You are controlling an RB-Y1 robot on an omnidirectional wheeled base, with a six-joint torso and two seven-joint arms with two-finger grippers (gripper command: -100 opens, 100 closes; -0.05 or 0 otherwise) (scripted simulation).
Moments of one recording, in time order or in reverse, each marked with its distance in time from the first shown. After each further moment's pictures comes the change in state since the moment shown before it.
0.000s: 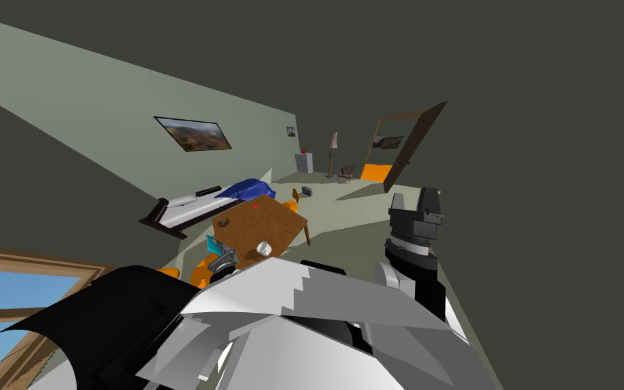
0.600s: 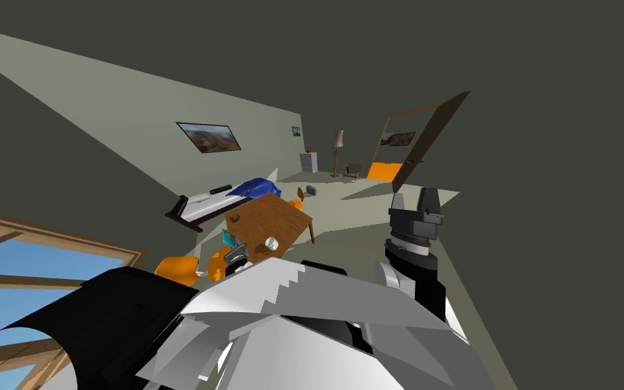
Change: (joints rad) left arm -0.072 -0.062 -0.021 -0.024 -0.008 -0.010 -0.077; right arm 0.000 0.000 0.000 0.000 0.000 0.000 0.000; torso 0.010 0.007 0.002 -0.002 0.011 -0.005
